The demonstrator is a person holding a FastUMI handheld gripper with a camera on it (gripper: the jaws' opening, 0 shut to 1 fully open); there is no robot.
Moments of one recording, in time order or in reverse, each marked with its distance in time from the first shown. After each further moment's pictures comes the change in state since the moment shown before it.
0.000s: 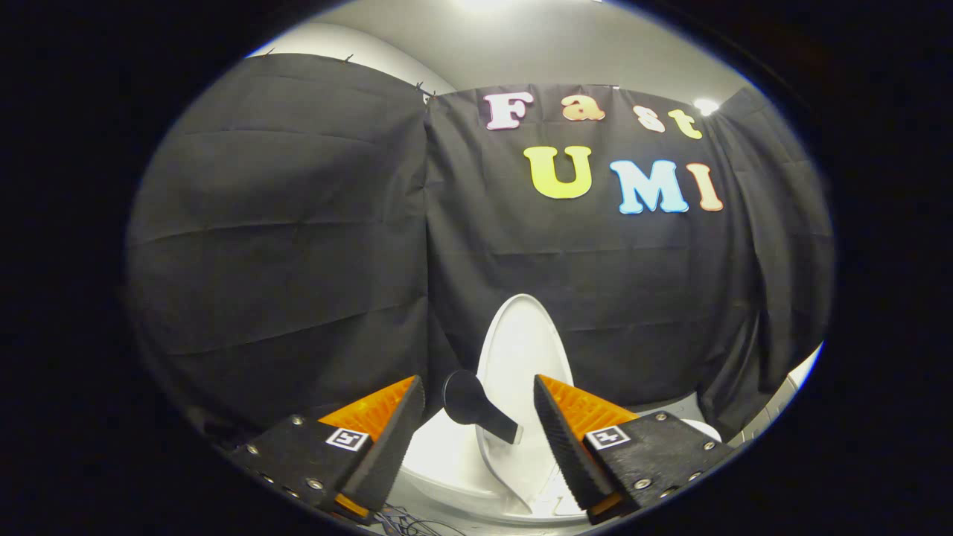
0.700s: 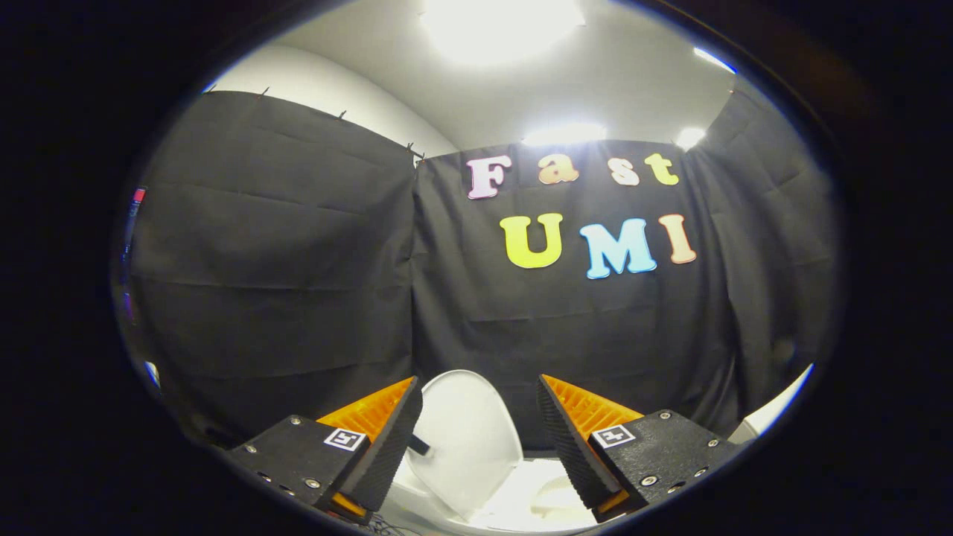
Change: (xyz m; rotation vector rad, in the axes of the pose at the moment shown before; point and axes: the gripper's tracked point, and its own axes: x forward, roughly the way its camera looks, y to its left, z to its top) arm -0.124 -0.139 0.107 -0.024 -0.212 -0.007
